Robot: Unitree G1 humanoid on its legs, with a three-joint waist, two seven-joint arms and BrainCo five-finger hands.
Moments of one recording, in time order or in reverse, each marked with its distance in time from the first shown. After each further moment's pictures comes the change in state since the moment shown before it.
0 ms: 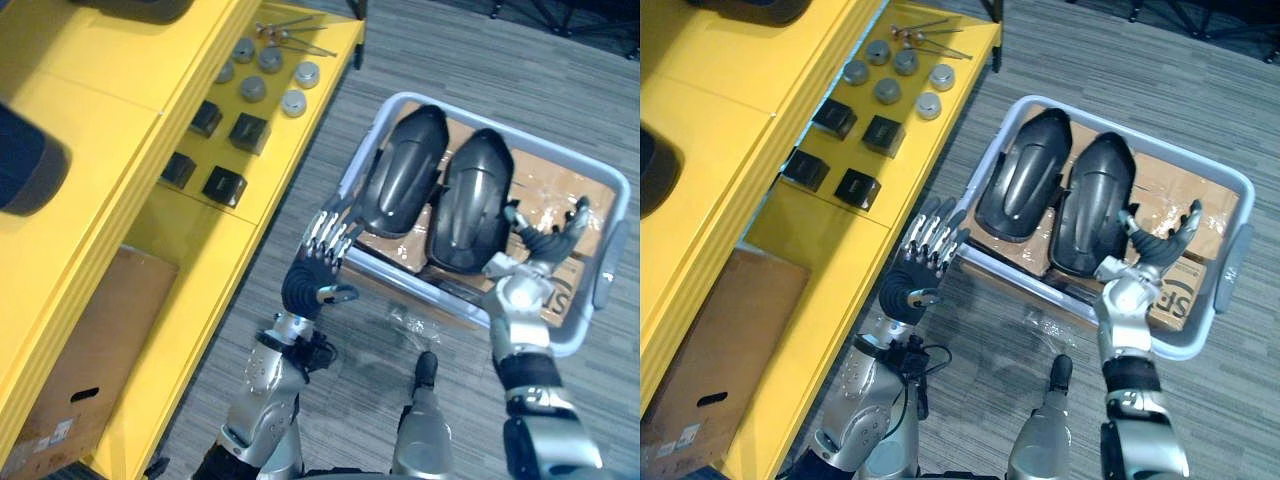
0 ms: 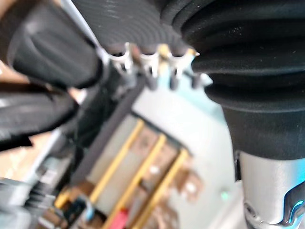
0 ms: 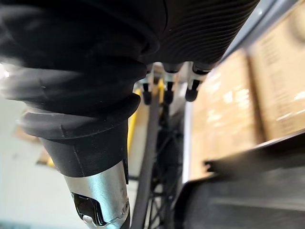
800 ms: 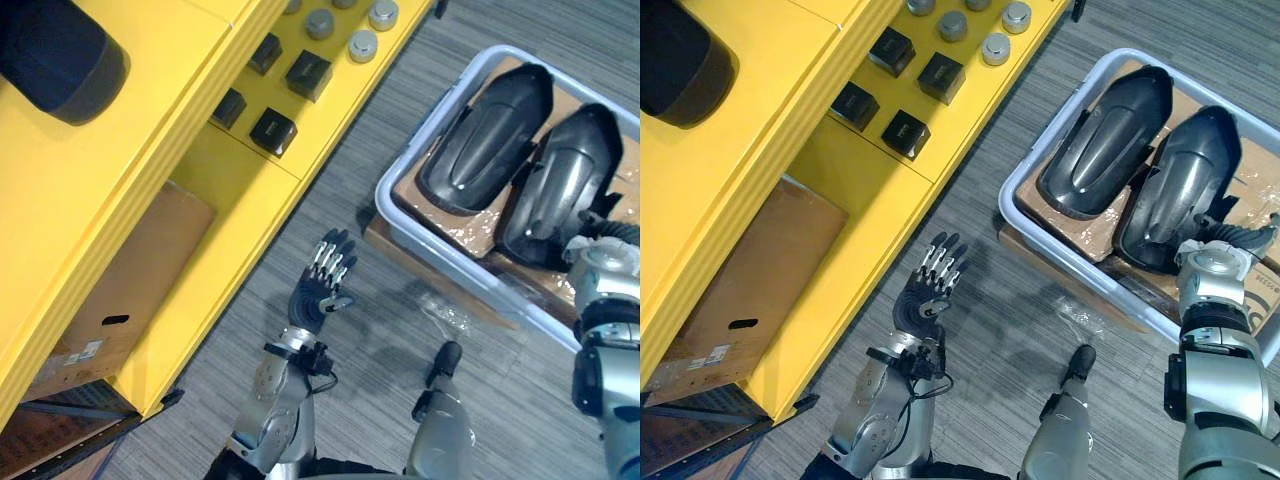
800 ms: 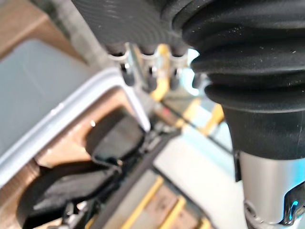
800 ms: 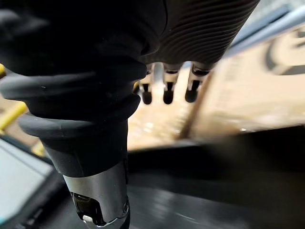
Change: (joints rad) left arm 0.033 -0.022 -0.002 0.131 -0.056 -0.009 0.011; right arm -0.250 -0.311 0.060 0.533 0.088 0.363 0.168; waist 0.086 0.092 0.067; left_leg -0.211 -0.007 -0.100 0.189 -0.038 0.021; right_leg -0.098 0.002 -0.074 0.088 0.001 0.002
